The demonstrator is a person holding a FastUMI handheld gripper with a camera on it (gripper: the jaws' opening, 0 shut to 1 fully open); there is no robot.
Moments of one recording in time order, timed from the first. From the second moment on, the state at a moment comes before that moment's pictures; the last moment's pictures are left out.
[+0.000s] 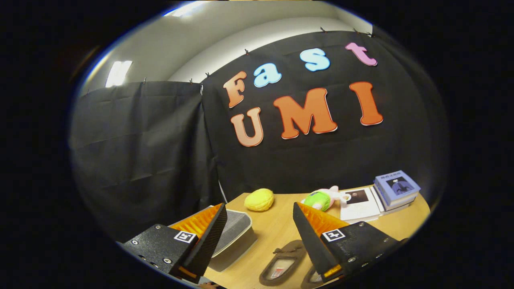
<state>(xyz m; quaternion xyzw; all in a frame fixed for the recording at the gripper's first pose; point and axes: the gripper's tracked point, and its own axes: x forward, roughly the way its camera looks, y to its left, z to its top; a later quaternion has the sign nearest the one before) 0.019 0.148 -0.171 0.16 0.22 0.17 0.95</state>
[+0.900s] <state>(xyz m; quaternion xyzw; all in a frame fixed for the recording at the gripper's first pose) -0.022 0.291 -0.274 0.29 0.45 0.31 0.79</state>
